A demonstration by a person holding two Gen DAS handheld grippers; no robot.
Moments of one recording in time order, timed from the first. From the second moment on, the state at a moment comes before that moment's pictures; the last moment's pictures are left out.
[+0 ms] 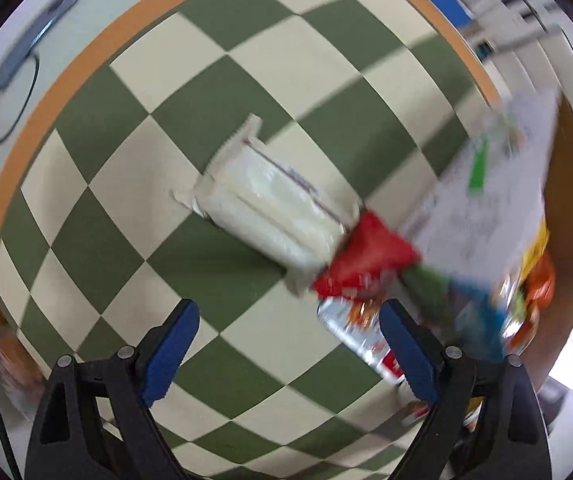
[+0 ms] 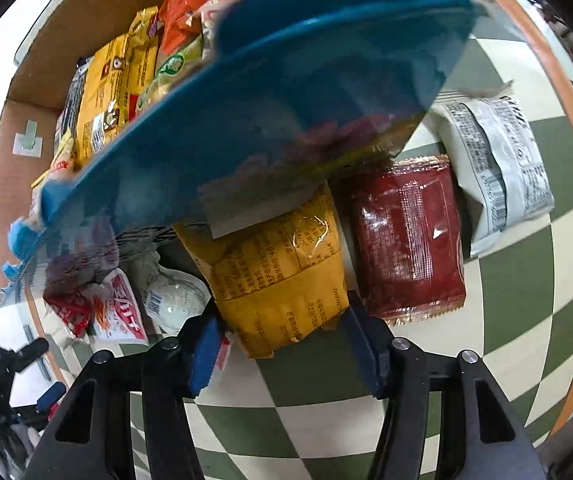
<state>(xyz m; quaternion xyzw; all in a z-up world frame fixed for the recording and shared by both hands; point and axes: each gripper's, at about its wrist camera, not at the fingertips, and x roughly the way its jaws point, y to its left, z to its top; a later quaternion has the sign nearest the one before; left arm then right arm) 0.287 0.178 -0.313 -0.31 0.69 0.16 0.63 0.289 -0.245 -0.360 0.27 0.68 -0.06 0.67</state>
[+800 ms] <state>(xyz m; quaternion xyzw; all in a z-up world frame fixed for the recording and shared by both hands) 0.284 0.208 -0.372 -0.18 0.79 0.14 0.57 0.280 -0.138 -0.309 0.22 0.68 0.01 0.70</state>
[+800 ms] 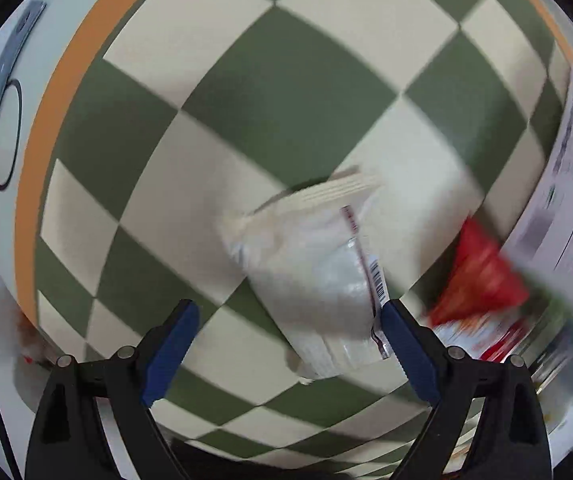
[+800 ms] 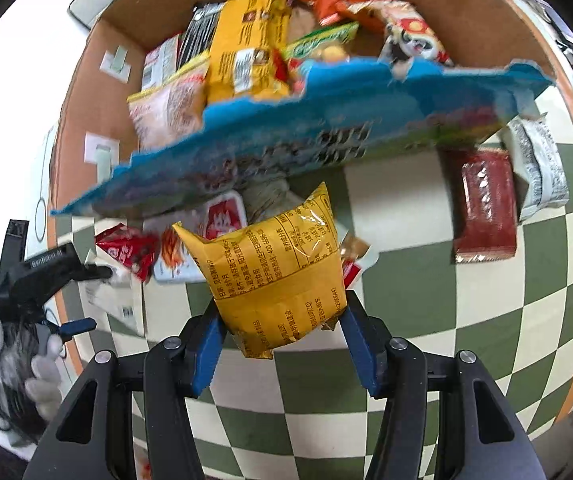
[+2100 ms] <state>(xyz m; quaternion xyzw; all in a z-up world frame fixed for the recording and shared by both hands) 0.354 0.019 -0.167 -0.01 0.66 -0.11 0.74 0.305 -0.182 -0.191 0.26 0.60 0.09 0.75</state>
